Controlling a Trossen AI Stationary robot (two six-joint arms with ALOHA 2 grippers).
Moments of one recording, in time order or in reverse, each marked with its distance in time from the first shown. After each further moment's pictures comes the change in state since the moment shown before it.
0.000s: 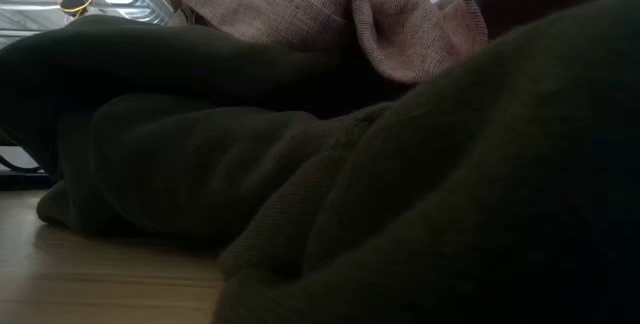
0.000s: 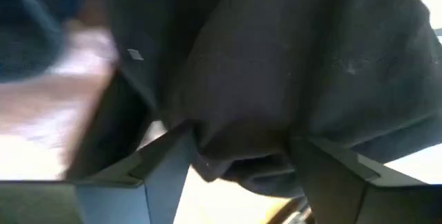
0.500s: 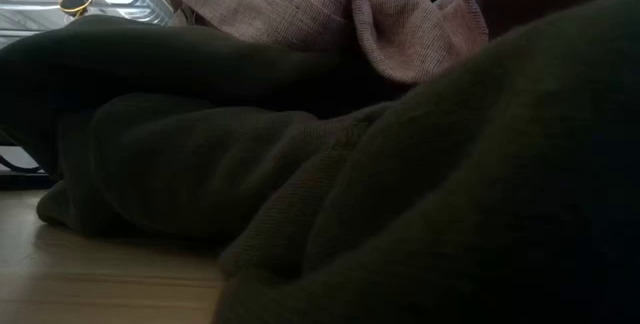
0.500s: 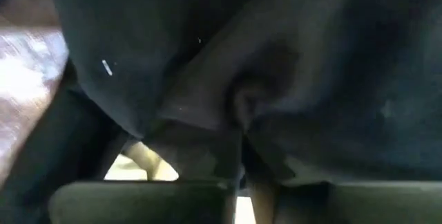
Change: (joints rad) left arm 0.000 0.001 0.000 -0.002 0.000 0.027; right arm -0.004 0.001 -0.147 0.148 0.152 -0.119
